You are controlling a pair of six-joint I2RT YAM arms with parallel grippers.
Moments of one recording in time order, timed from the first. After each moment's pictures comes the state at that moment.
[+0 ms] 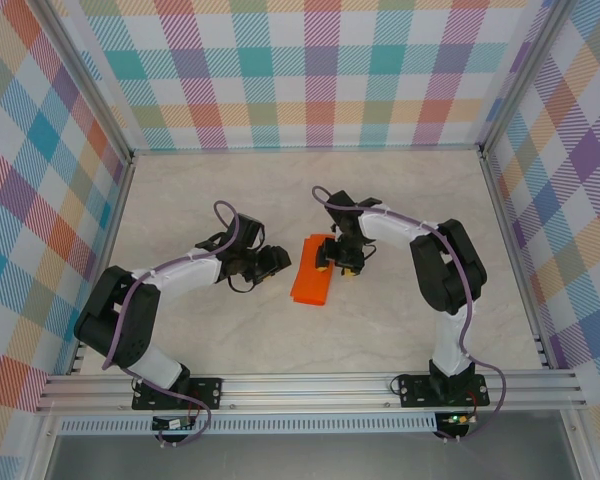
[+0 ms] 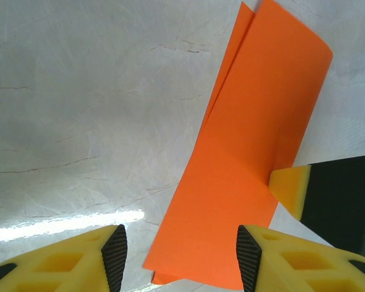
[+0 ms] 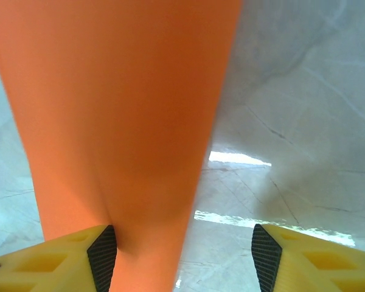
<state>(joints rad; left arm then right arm) -0.51 1.56 0.85 -0.26 0.32 -0.89 0.57 1.97 1.39 -0.86 -0.28 0.62</state>
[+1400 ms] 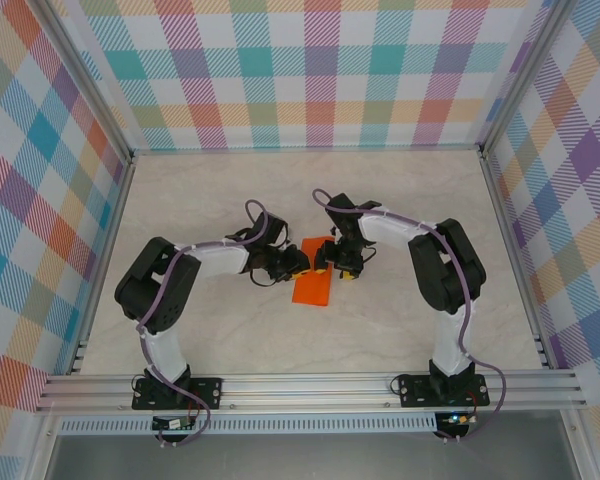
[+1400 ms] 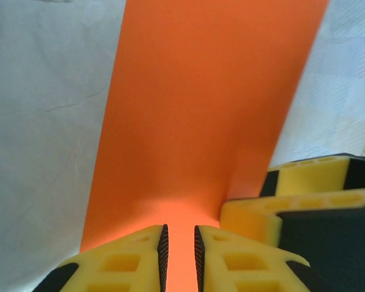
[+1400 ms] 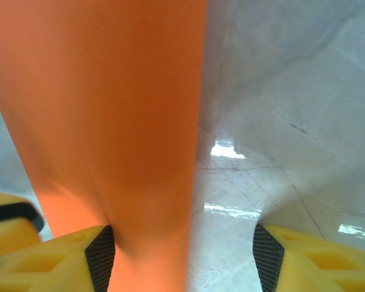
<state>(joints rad) -0.57 1.84 0.99 -0.13 0.50 -0.92 0.57 1.98 1.35 -0.82 -0.32 0.65</state>
